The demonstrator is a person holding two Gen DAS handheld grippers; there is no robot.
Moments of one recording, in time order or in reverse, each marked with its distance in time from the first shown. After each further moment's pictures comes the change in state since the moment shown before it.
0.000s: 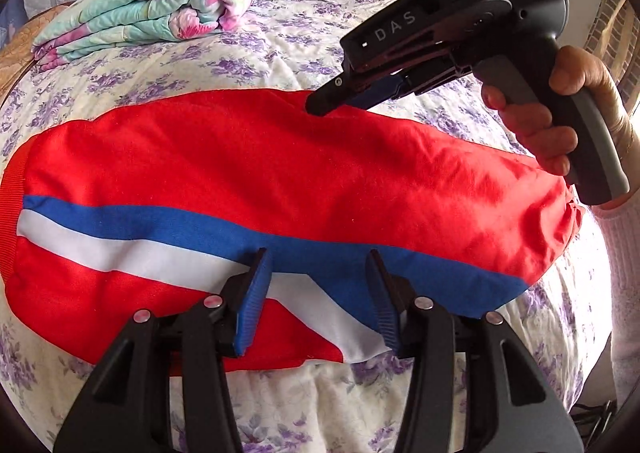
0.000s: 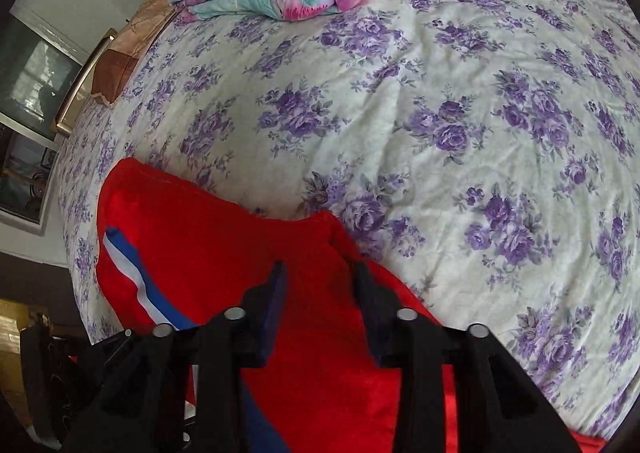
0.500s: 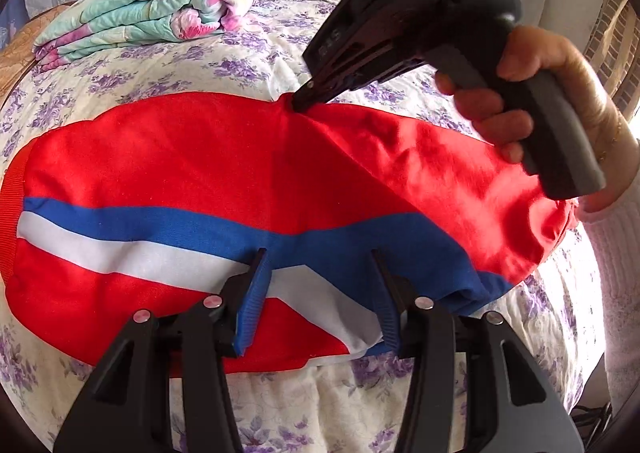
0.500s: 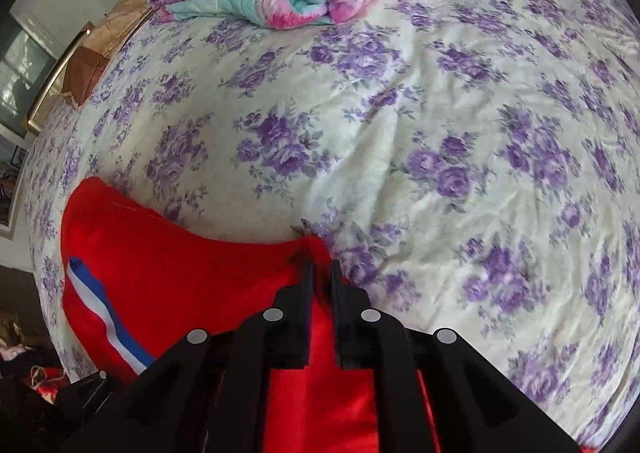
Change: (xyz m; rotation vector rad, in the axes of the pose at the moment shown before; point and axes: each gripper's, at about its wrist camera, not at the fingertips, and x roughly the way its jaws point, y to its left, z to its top) left arm 0.000 0.001 0.001 -0.005 0.004 -0.002; right arm 0.003 0.002 0.025 0.031 -0.026 -0.144
